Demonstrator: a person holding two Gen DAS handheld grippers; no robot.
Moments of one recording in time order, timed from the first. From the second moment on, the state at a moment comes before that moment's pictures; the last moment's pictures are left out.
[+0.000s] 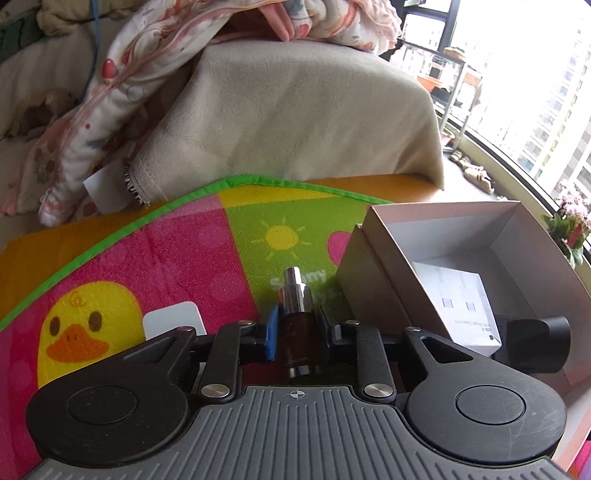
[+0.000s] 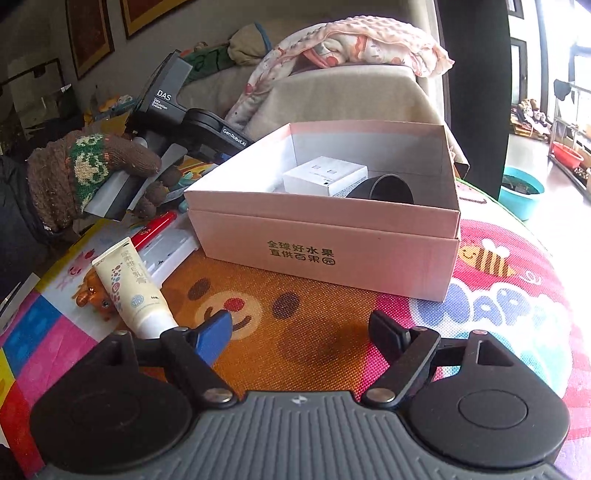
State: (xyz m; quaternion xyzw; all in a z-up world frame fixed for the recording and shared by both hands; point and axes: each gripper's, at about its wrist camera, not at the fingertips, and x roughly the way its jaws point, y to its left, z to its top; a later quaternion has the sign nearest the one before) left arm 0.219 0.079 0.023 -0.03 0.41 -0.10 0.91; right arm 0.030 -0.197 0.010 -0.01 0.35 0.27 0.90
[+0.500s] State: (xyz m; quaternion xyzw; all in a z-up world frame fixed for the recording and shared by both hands) left arm 0.006 0.145 0.058 -0.14 0.32 -0.11 0.93; right arm 0.008 -0.160 0.030 -0.05 0.32 0.32 0.89
